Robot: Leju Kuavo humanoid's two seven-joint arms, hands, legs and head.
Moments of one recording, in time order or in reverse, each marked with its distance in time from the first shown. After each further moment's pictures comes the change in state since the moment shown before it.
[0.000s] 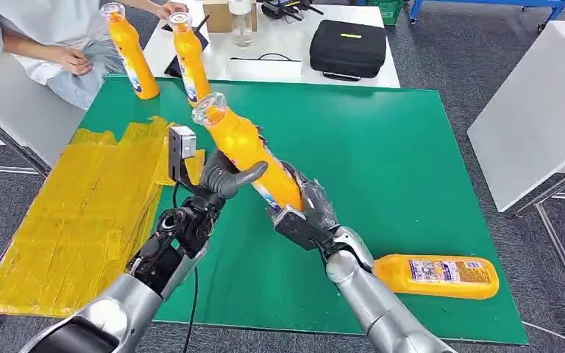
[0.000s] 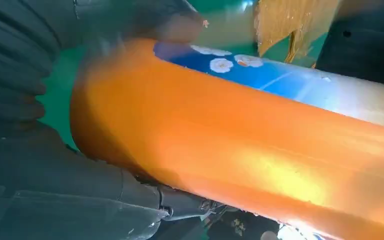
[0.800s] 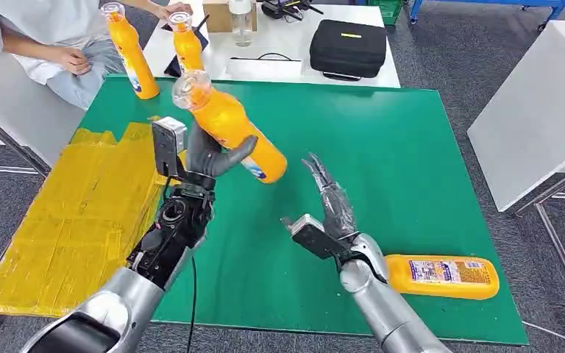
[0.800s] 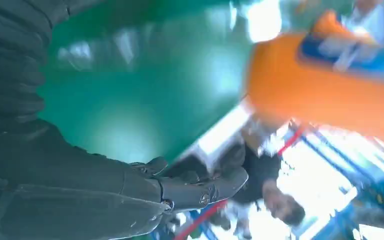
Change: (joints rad) left arm -0.030 -0.010 0.058 -0.069 -0.283 0.355 -0.177; right arm 0.074 -0.085 -0.010 -0.142 -0.033 -0.172 -0.023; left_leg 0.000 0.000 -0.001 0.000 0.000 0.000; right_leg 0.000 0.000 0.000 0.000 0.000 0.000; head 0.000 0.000
